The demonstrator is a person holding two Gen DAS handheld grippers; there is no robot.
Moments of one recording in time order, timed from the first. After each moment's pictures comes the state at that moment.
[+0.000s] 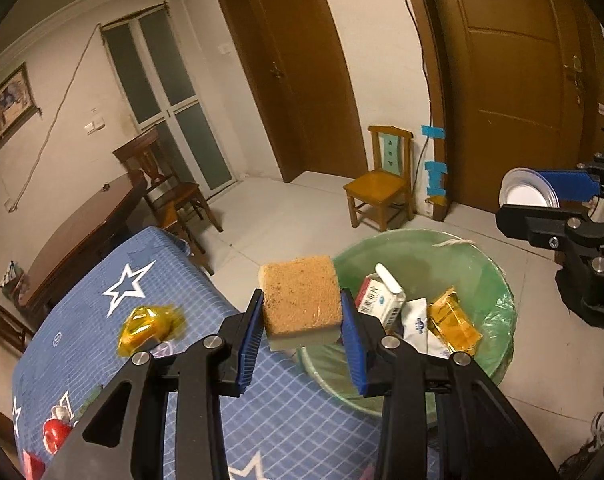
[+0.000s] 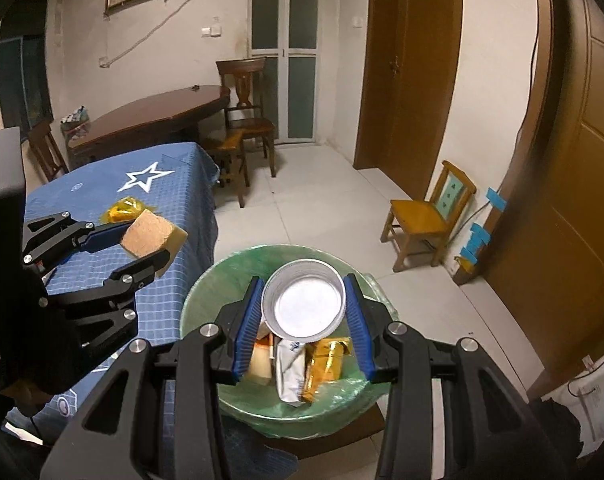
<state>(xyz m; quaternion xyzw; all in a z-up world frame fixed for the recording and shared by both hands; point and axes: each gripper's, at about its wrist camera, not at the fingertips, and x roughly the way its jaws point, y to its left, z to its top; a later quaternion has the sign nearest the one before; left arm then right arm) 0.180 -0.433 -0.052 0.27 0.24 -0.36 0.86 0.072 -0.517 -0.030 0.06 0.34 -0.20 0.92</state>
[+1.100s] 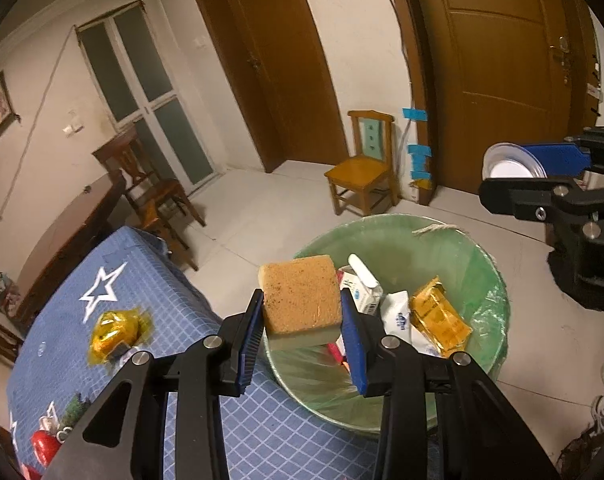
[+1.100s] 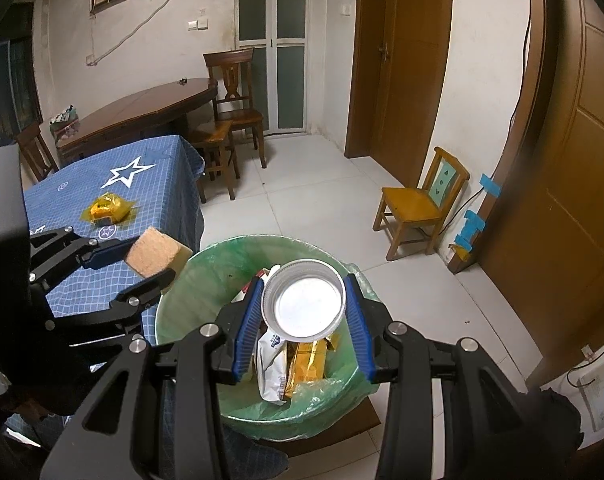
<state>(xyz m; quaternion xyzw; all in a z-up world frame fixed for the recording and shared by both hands) 0.182 -0.460 -0.079 0.29 0.26 -0.39 0.84 0.074 -0.538 -0.039 0.08 0.35 -0.22 0.91</state>
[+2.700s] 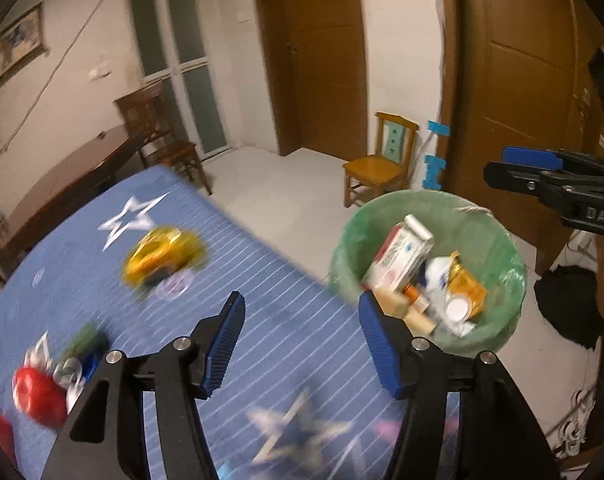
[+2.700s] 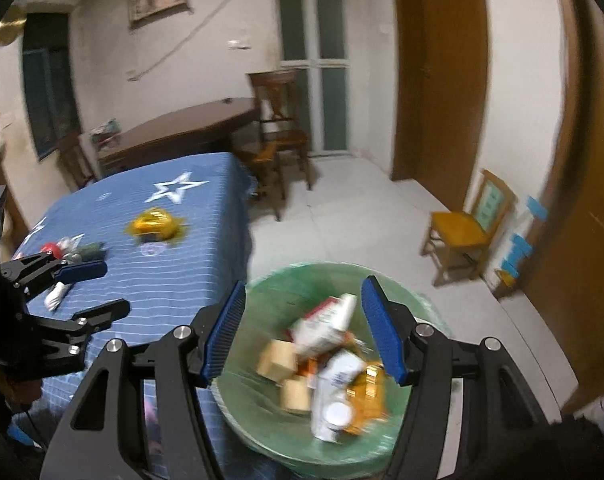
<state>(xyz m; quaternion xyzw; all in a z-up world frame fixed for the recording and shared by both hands) 0.237 -0.318 -0.080 0.20 0.31 -0.36 0.86 0.111 -0.505 -0.046 0.07 0.30 -0.12 0.94</state>
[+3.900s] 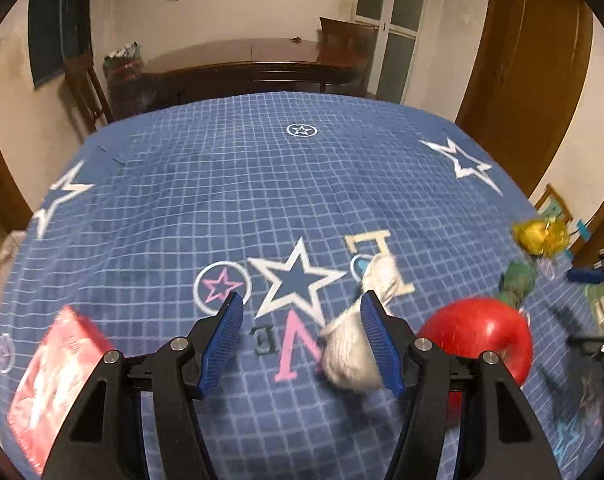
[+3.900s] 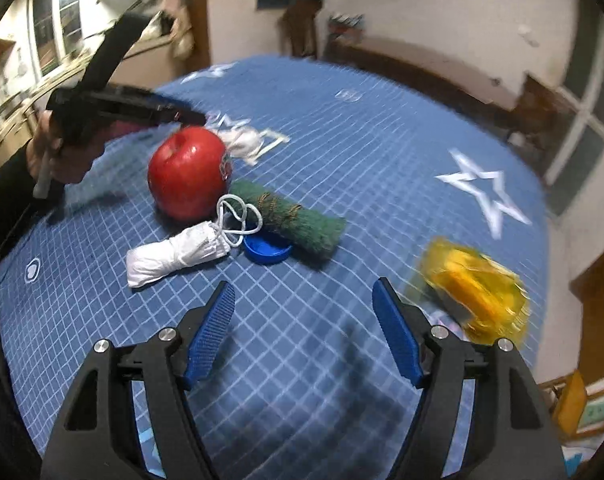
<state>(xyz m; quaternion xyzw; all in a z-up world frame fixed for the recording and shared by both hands) 0.453 0.051 -0.097 0.02 0.41 -0.14 0.90 0.342 -0.278 -0.097 -0.15 0.42 0.27 0.85</state>
